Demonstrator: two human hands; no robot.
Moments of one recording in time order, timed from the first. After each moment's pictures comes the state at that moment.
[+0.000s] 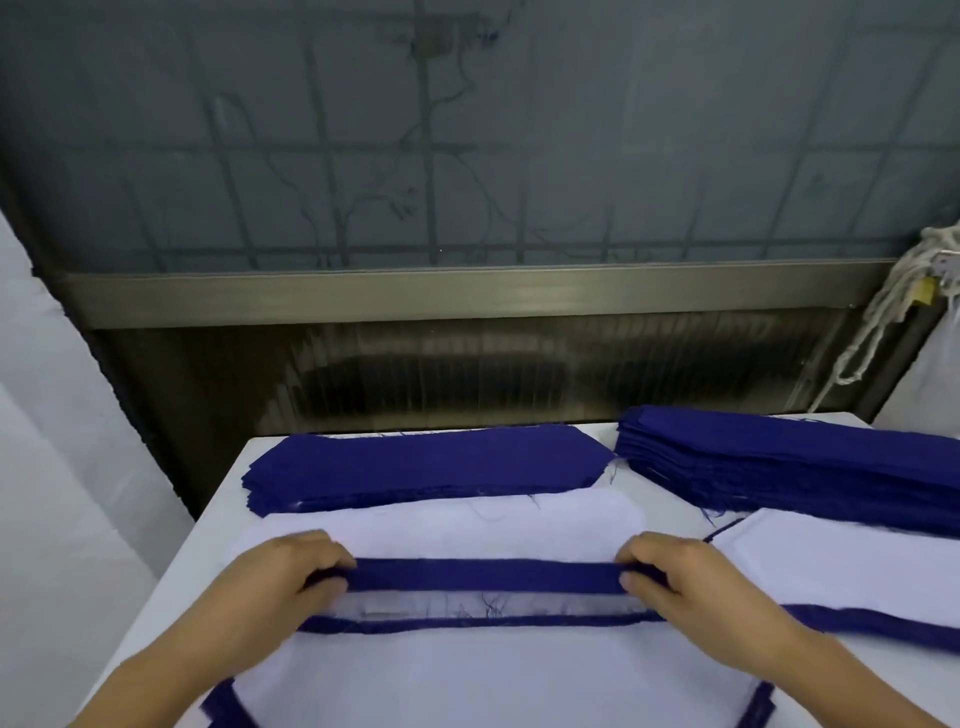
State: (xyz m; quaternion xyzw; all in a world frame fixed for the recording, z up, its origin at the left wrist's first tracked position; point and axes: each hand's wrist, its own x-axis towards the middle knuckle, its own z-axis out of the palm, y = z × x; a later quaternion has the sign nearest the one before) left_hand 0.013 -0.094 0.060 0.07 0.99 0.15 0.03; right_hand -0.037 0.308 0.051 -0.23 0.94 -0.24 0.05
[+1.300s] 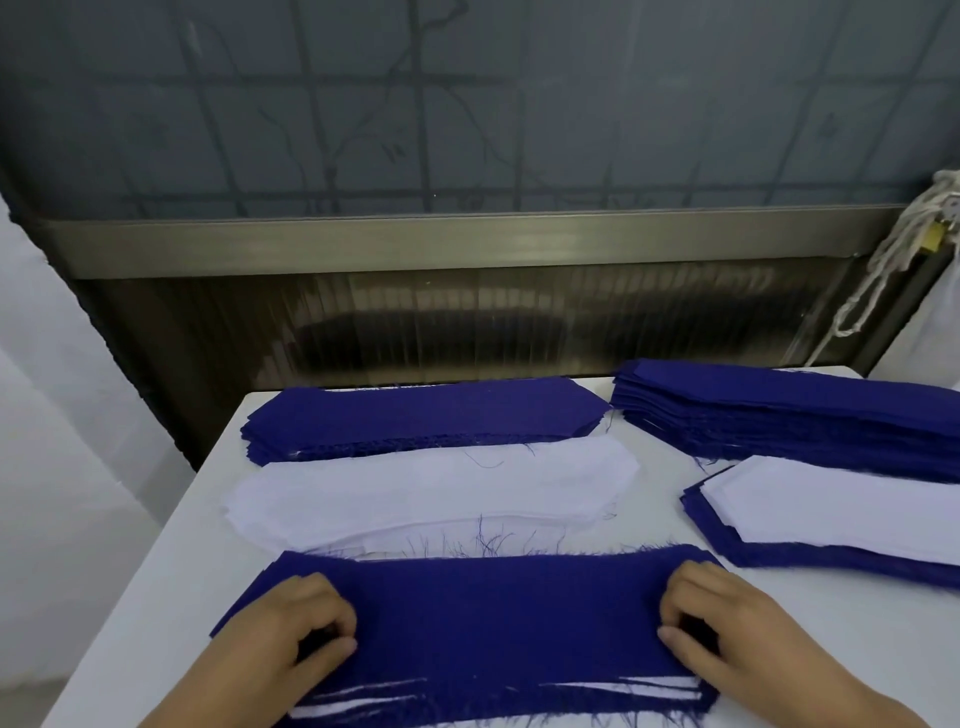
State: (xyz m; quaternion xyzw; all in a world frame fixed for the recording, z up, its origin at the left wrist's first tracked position) left_hand 0.089 -0.079 0.022 0.14 0.96 0.22 0.04; right_hand 0.030 0.348 0.015 -0.32 0.93 -0.18 -0.07
